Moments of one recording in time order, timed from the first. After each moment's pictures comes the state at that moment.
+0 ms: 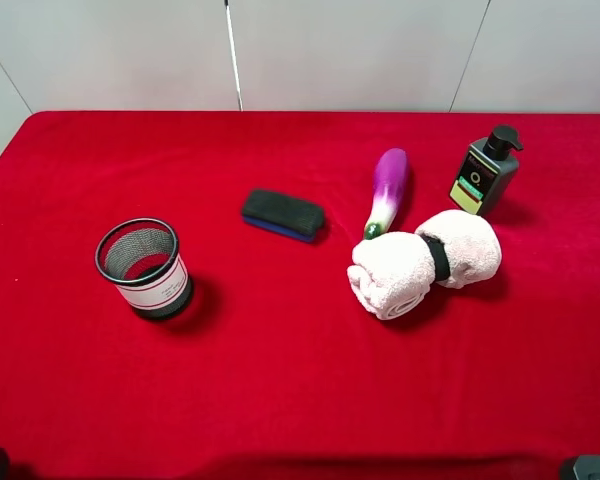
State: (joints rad) left arm 0.06 0.00 -0.49 -0.01 1.06 -0.16; right arm 0.16 -0.01 -0.50 0.00 1.02 0.01
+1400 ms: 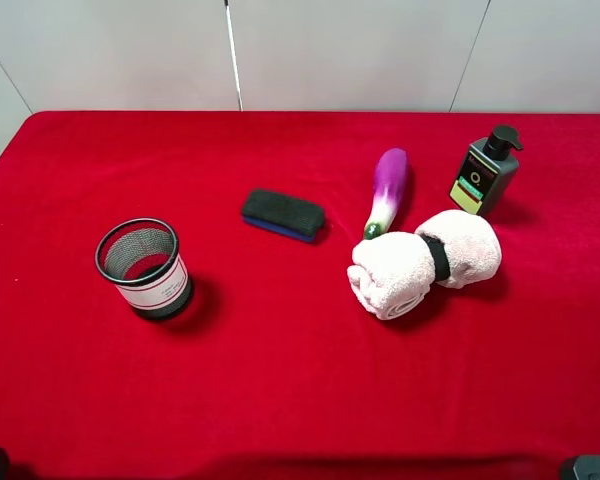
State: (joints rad) left arm 0.06 0.00 -0.51 -0.05 1.05 -0.11; right arm 0.16 -0.01 -0.50 0.00 1.02 0.01
